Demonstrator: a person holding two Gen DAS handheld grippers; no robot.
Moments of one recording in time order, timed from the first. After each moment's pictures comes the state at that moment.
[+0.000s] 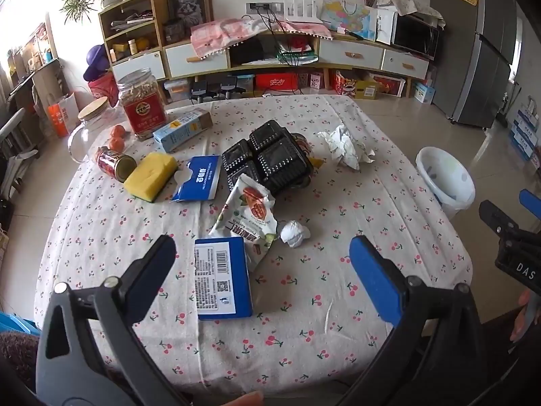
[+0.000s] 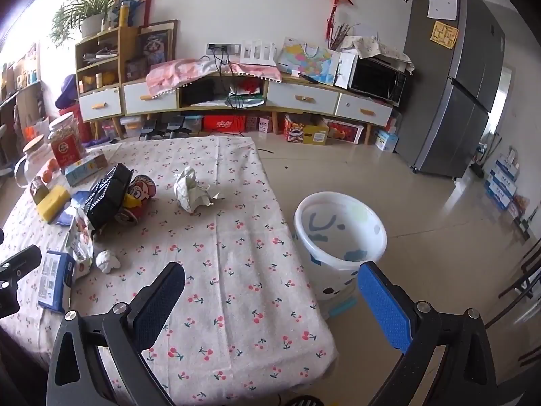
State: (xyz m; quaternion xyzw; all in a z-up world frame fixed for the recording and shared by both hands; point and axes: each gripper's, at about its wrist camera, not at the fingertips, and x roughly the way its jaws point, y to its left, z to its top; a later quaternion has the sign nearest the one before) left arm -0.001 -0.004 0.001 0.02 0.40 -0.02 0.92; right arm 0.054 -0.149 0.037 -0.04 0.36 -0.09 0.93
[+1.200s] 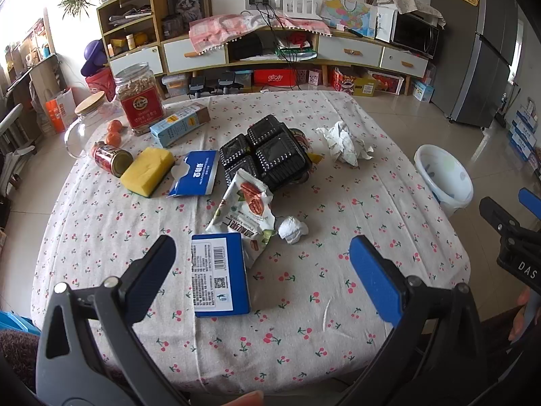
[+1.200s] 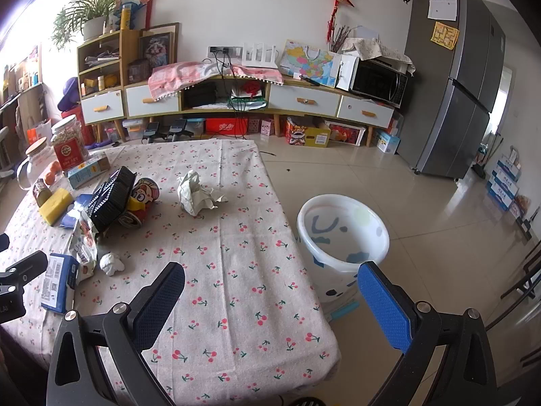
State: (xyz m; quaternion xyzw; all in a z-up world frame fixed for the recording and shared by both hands) left arm -0.001 -0.002 -0.004 0.02 0.40 -0.02 0.91; right arm 0.042 -0.155 0.036 -0.04 0.36 -0.09 0.93
